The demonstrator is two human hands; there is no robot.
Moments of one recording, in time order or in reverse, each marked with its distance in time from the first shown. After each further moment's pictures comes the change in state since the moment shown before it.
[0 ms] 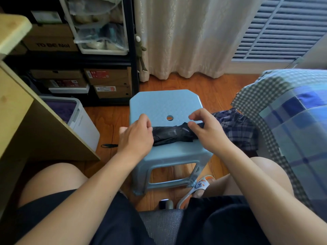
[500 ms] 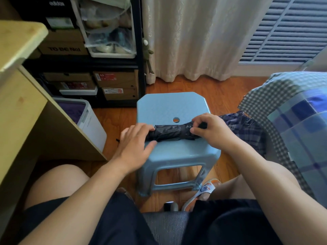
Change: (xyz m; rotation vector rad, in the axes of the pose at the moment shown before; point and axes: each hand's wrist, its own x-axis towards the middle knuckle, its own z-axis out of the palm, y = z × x) left_hand -0.017 -0.046 -0.007 0.001 -0.025 0.305; right_hand 0.016 -0.012 -0.010 -0.180 -0.174 0.033
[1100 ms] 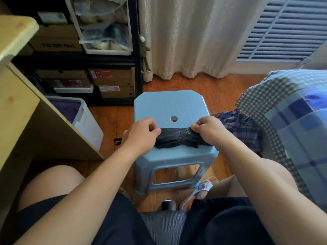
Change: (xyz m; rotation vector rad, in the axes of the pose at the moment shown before) left_hand 0.039 0.032 -0.005 -0.186 -0.111 -0.357; right_hand 0.007 -0.006 0.008 0.111 -0.002 0.346
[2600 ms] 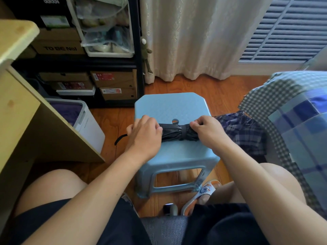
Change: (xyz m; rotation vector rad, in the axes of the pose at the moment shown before) left_hand 0.004 0.007 0.015 0.183 0.169 0.122; right_hand 0.006 -0.004 0.009 0.055 0.088 -0.053
